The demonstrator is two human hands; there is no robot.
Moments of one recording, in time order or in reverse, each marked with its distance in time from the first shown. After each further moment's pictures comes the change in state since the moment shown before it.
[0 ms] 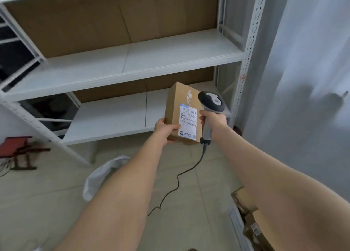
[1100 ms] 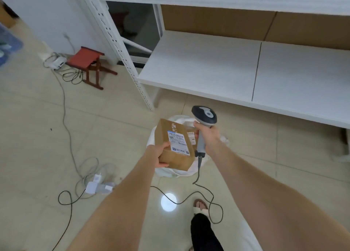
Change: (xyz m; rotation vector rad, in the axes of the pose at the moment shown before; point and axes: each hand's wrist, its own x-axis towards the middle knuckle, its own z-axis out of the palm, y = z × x) left_hand 0.213 -0.244 -0.474 -0.343 0.437 -0.716; right_hand 0.094 0.373 0.477 -0.444 -0.254 0.338
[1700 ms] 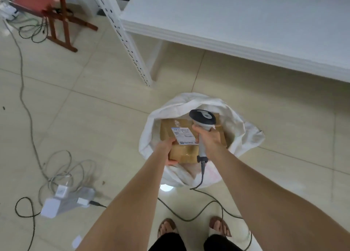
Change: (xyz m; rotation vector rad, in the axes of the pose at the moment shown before) left_hand 0.371 -0.009 0.045 -0.058 -0.025 -0.160; right_hand 0.299 0.191 0.134 -0.177 0.038 0.108
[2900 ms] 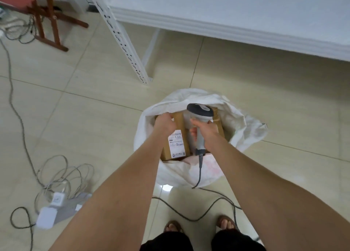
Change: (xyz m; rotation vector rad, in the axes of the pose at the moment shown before) left_hand 0.040 0.054 0.012 1.015 0.185 0.747; right_hand 0.030 0.009 0.018 0.118 -0.100 0.071
